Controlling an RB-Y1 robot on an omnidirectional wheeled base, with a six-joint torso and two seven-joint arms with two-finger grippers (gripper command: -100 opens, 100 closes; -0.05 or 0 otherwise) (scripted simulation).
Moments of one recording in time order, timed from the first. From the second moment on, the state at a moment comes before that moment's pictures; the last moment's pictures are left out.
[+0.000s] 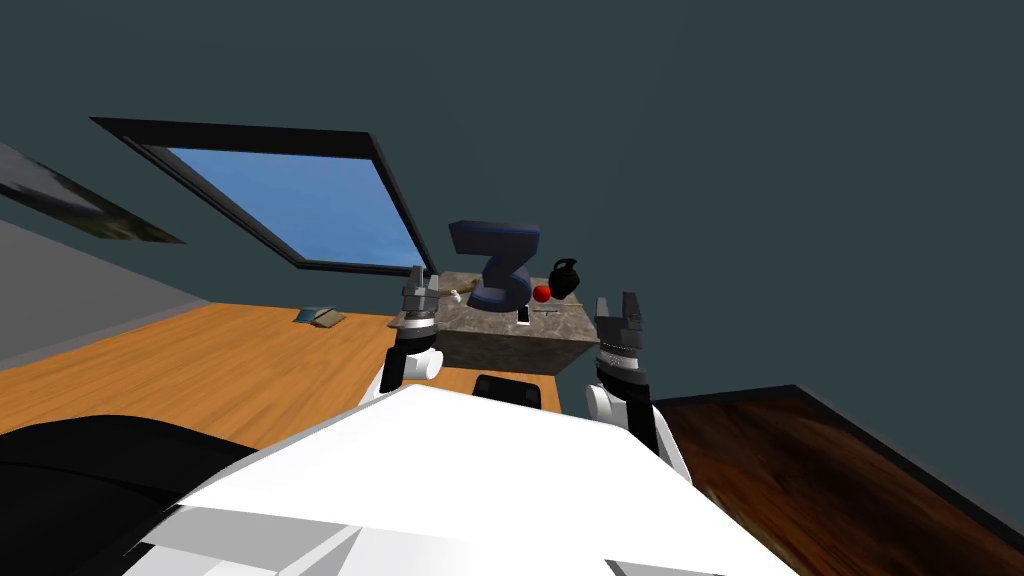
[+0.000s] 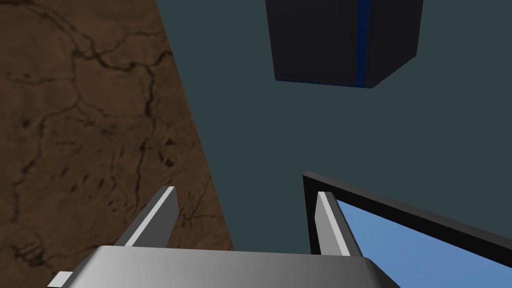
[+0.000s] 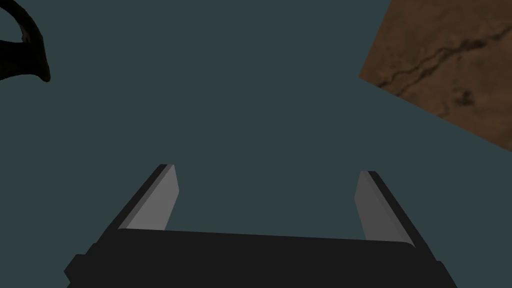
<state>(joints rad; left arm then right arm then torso) 0.47 0.05 0.03 -2.21 0.12 -0.53 -0.16 0.52 -0.10 0.01 -2.25 0.09 -0.53 -0.08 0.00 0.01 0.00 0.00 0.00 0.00</state>
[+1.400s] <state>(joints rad) 0.47 0.05 0.03 -2.21 0.12 -0.53 -0.16 0.48 -0.49 -0.06 -1.92 0.14 -0.56 -0.07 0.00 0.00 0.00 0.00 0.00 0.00</state>
